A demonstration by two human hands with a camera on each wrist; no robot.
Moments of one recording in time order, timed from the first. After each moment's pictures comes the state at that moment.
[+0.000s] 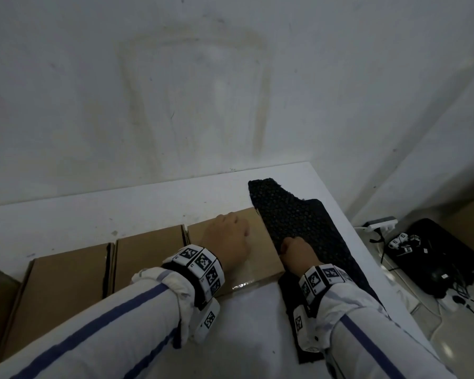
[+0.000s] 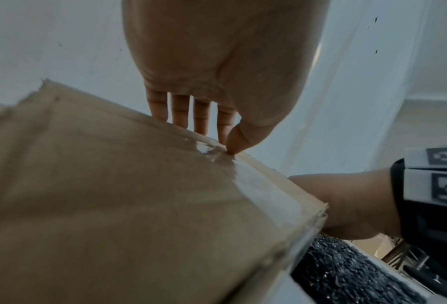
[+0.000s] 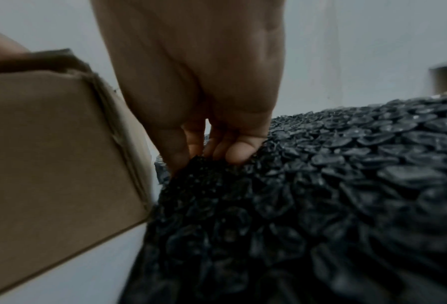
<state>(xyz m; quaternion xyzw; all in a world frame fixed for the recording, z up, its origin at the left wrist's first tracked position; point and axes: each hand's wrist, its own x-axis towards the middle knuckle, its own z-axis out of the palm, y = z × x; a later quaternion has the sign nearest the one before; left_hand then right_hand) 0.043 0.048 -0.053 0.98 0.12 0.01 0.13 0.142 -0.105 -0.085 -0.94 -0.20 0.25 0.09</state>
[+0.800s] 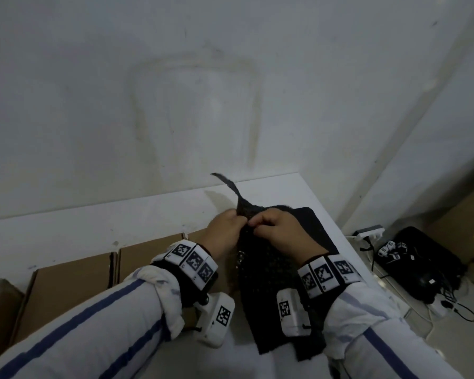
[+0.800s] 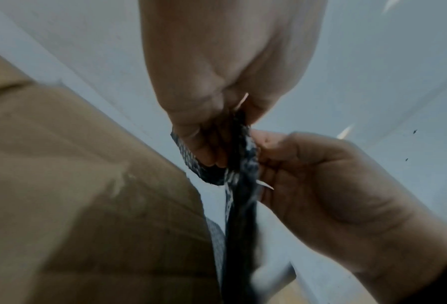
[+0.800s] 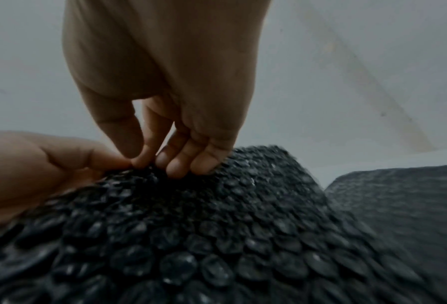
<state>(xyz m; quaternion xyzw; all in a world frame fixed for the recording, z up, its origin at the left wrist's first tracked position) 0.036 0.048 0.007 0.83 0.21 0.03 0.52 0.108 -0.082 0.013 -0.83 -0.29 0.19 0.43</state>
